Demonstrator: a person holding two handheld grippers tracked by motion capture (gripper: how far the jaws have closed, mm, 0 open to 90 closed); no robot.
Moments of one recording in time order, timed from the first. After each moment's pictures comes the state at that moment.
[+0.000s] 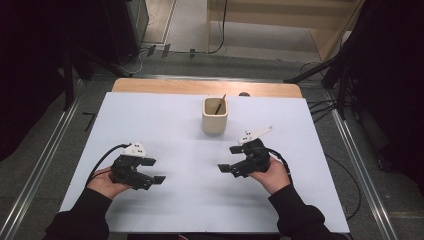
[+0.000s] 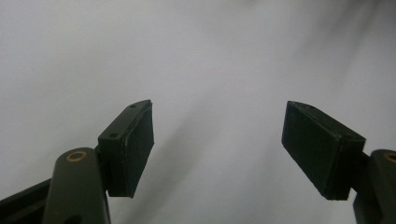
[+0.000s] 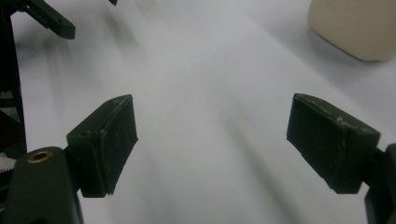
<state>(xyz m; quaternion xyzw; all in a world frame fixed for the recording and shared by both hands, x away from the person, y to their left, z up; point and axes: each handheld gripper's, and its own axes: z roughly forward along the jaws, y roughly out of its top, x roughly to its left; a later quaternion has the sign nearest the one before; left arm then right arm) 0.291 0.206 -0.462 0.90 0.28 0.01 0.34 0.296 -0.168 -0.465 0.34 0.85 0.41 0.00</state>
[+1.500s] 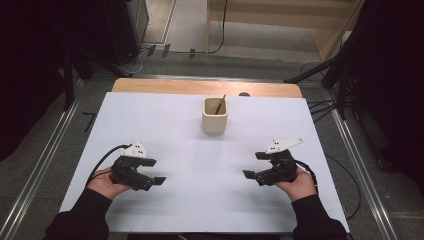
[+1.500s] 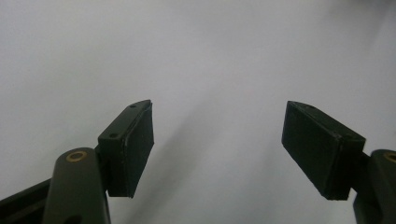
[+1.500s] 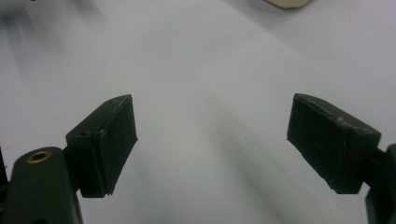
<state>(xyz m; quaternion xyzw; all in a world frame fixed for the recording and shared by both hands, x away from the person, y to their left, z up) 0.289 0.205 -0.463 0.90 0.27 0.01 0.34 0.263 -0.231 -0.470 0.37 0.84 0.40 0.05</state>
